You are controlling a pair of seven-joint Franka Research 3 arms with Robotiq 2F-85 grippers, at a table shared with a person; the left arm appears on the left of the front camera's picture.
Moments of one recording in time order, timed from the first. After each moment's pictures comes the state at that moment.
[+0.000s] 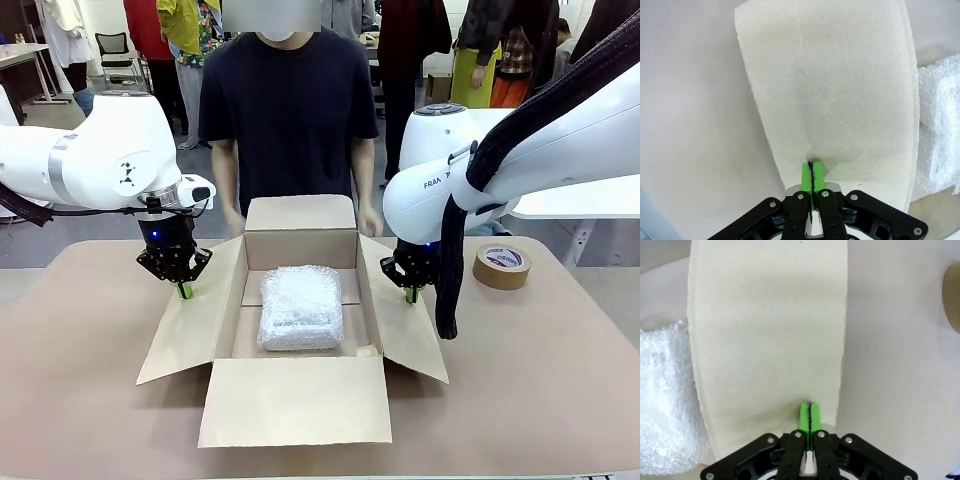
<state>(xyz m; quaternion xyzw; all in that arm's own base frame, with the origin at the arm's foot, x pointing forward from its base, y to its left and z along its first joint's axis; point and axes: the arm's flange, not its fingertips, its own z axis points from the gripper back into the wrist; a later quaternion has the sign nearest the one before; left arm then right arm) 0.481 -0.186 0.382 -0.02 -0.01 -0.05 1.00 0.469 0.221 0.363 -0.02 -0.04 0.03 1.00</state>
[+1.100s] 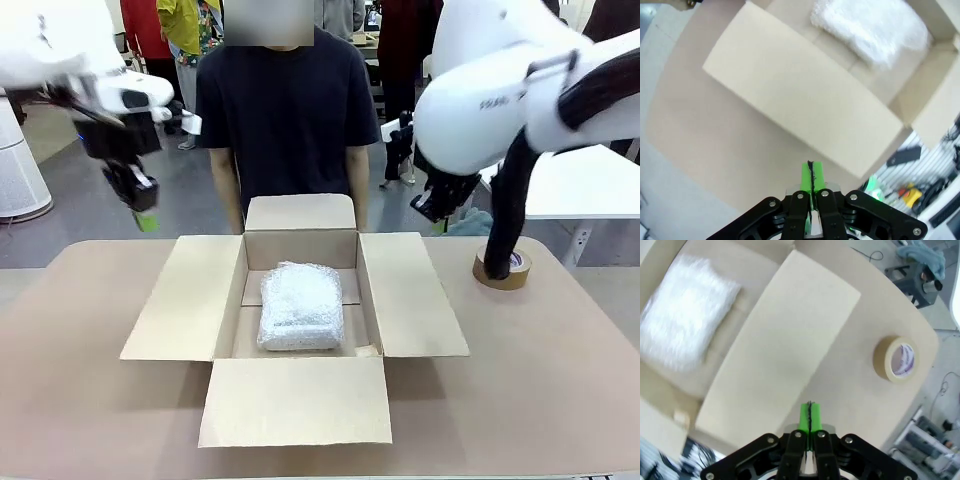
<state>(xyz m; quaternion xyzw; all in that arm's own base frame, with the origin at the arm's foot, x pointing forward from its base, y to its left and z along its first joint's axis) 0.434 -0.158 0.557 -0.03 -0.03 -0.39 0.92 0.416 0.203 0.523 -0.09 -0.12 0.31 0.94</state>
